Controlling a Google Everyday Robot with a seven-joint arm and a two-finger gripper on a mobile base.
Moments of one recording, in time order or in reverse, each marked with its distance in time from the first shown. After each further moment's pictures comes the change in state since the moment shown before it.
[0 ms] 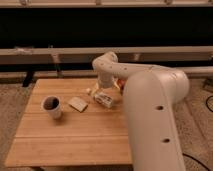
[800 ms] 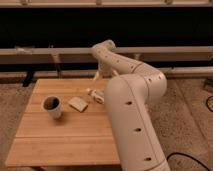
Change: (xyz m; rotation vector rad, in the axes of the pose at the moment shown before) arm -0.039 -0.050 -0.012 0.047 -0.016 0.116
